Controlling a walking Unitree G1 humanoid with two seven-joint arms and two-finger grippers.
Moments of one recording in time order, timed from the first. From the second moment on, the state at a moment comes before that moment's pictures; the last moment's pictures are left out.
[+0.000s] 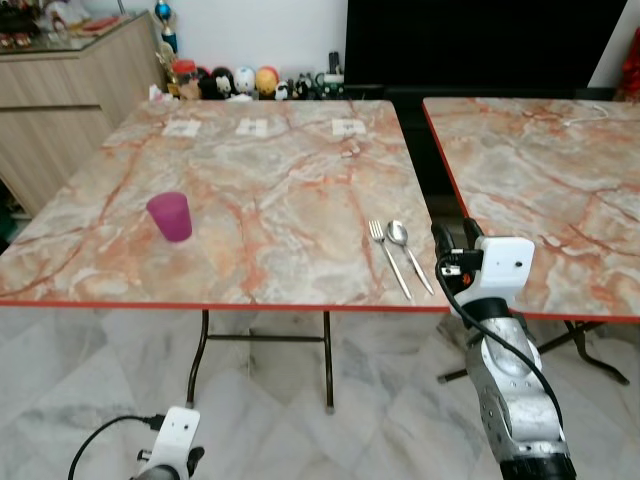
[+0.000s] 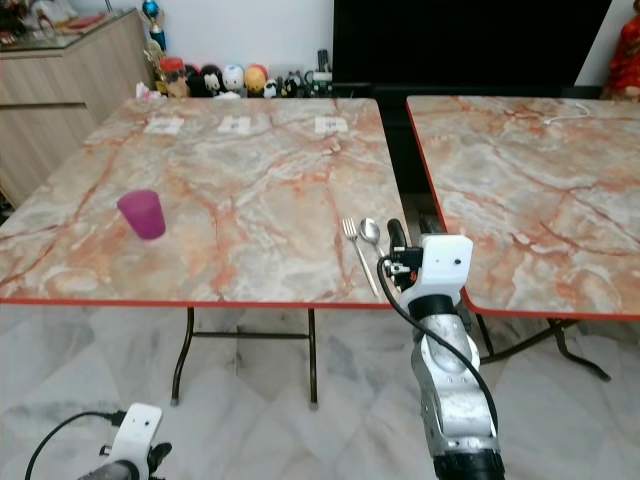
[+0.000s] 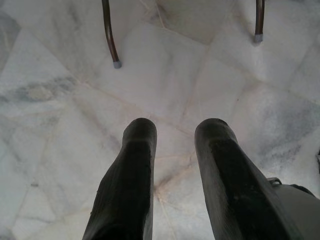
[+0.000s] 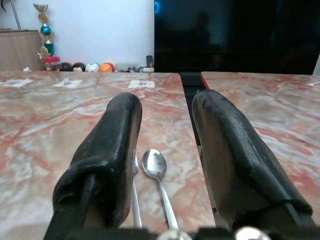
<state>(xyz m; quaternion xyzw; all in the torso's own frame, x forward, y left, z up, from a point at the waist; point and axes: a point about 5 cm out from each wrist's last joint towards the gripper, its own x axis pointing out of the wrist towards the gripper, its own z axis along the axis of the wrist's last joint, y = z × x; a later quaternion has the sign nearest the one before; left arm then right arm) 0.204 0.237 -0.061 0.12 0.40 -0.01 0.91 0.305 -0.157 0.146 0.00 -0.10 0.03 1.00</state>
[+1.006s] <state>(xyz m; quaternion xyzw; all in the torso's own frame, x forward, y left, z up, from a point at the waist) 0.211 0.233 -0.057 0.12 0.38 -0.02 0.91 0.305 -0.156 0.107 0.00 0.04 0.07 1.00</state>
